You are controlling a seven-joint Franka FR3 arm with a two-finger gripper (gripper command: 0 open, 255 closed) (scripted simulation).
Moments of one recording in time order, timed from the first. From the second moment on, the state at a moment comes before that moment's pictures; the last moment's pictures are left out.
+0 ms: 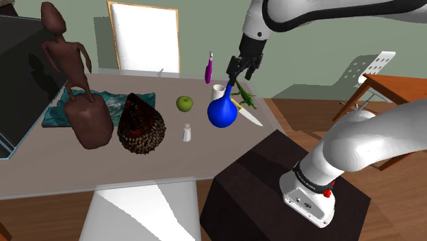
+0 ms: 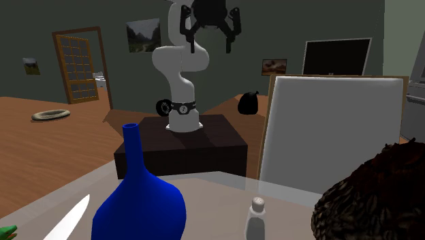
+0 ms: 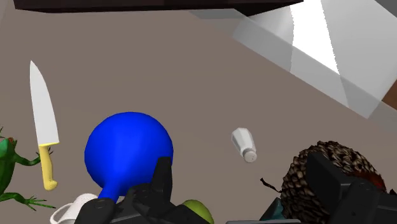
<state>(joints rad) 0.03 -0.56 0.16 -2.46 0.10 1.93 0.13</state>
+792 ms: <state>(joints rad) 0.01 -0.15 0.27 -2.44 0.00 2.31 0.25</state>
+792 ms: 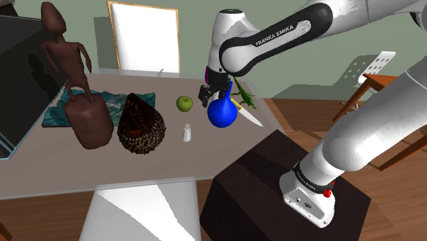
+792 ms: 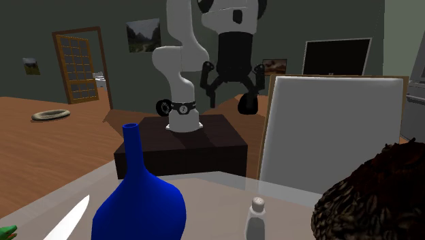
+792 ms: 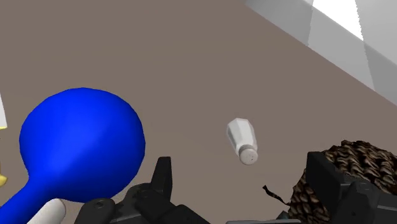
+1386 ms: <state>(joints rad) 0.04 0.23 0.27 -2.29 -0.22 2.50 0.42</state>
